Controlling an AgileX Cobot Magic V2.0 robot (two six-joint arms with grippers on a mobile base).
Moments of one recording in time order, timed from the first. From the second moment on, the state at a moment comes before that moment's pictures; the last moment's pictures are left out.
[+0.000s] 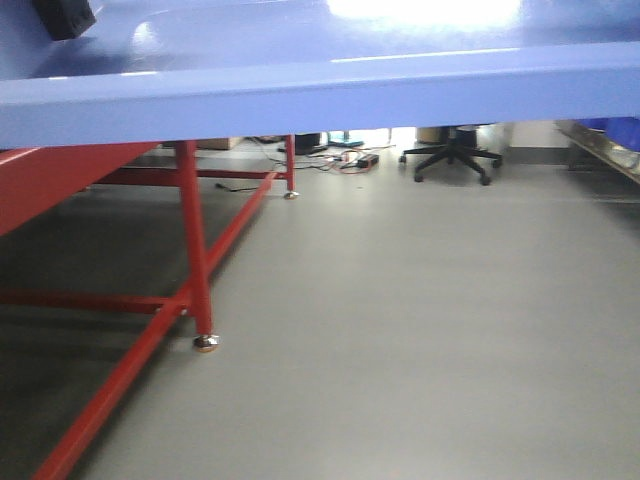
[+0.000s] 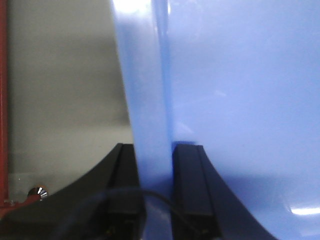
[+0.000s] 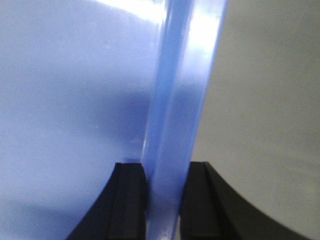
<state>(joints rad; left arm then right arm) -0.69 1.36 -1.38 0.06 1.23 -0.48 0.55 1.22 -1.33 -0.21 1.25 0.46</state>
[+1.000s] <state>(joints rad) -0.69 1.36 -1.38 0.05 1.23 -0.48 0.55 1.22 -1.33 -0.21 1.25 0.46</state>
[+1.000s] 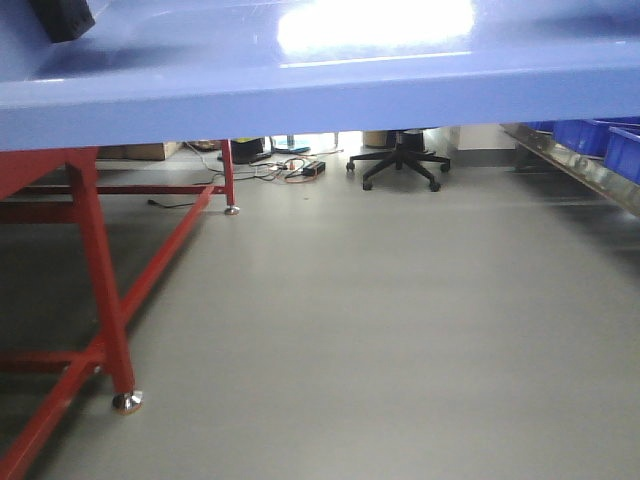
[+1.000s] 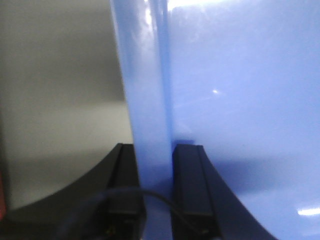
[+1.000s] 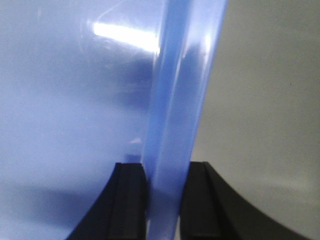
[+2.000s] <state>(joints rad) -0.69 1.36 -1.38 0.05 1.23 -0.48 0.55 1.22 -1.33 -0.21 1.25 0.46</state>
